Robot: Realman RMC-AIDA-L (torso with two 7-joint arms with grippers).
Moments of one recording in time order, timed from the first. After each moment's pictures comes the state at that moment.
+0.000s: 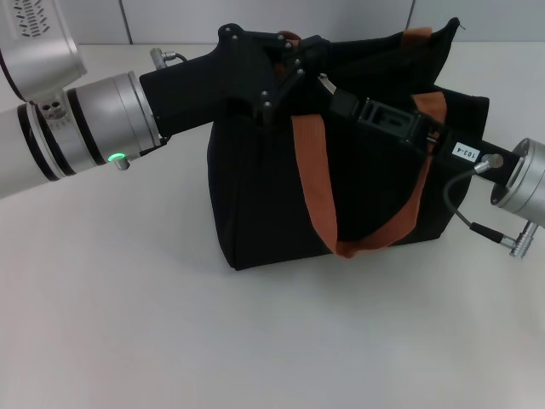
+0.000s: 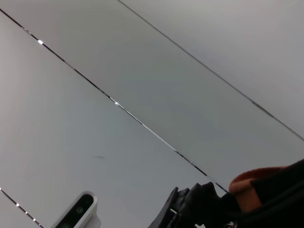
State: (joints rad) left arm -0.60 -2.08 1.26 0.56 1.18 1.35 -0.97; right arm 0.54 2.08 -1.04 -0.32 -1.26 -1.54 1.68
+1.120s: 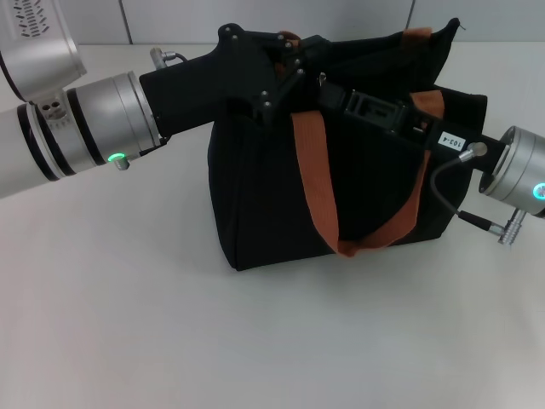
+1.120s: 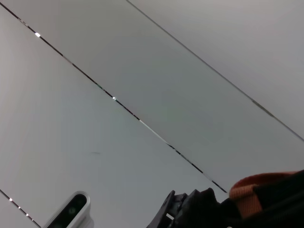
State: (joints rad) left arm -0.60 -2.08 1.26 0.56 1.18 1.35 -0.97; right arm 0.58 2.08 -1.05 -0.32 -1.26 -1.50 1.68
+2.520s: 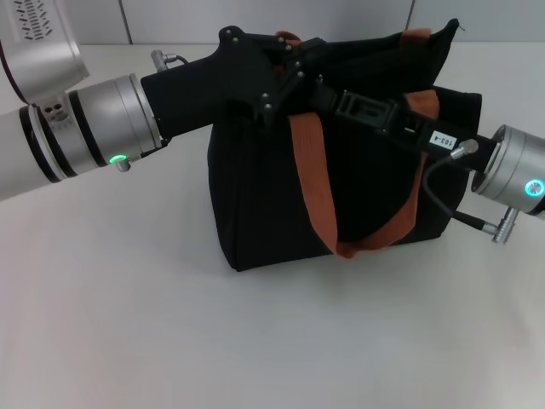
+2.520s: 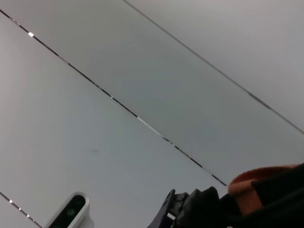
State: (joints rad) left arm -0.61 -2.08 1.26 0.55 1.18 1.35 -0.96; right arm 0.60 2.08 -1.07 -0.31 -1.26 -1.49 1.72
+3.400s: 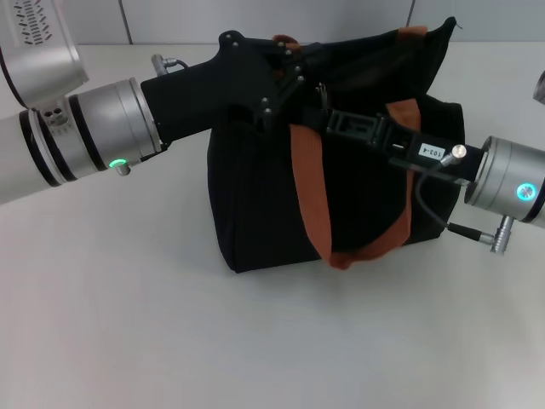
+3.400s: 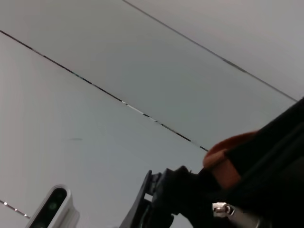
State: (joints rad) left arm -0.60 -2.08 1.27 0.55 1.17 1.35 -0.96; right arm 0.59 2.08 -1.10 -0.32 -1.31 -1.44 1.87
